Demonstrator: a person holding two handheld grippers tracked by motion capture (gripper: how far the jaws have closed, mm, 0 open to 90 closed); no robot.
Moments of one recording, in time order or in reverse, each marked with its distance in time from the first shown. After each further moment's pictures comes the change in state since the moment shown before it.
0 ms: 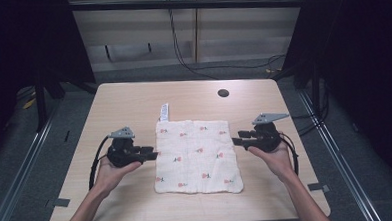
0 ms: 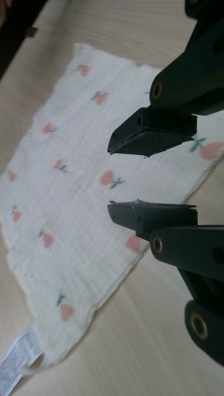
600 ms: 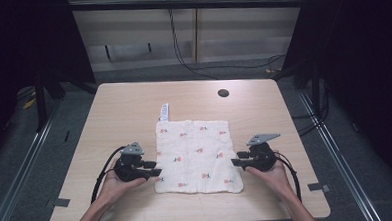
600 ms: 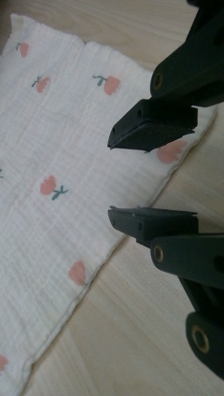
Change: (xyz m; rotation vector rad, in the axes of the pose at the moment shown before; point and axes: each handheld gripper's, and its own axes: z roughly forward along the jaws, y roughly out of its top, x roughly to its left) left arm -0.007 -0.028 0.025 0.111 0.015 0.025; right arm 0.011 -0.052 0.026 0.124 -0.005 0.020
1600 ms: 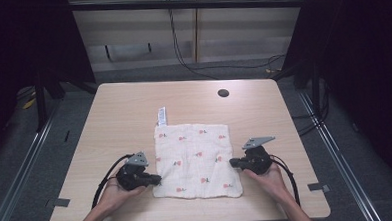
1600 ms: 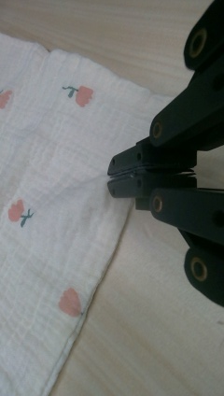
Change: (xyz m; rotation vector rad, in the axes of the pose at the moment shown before) left arm -0.020 -0.014 0.001 0.077 -0.058 0.096; right arm 0.011 -0.004 0.008 0.013 0.057 -0.016
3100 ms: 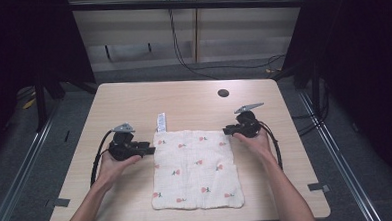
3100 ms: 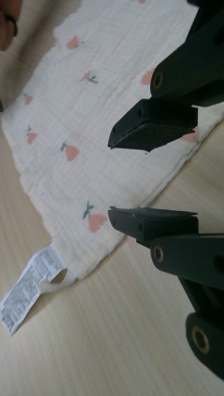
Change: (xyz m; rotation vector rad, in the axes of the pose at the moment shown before) left arm 0.077 0.034 -0.022 -0.201 0.125 -0.217; right arm -0.084 0.073 0.049 -0.032 -0.068 0.083
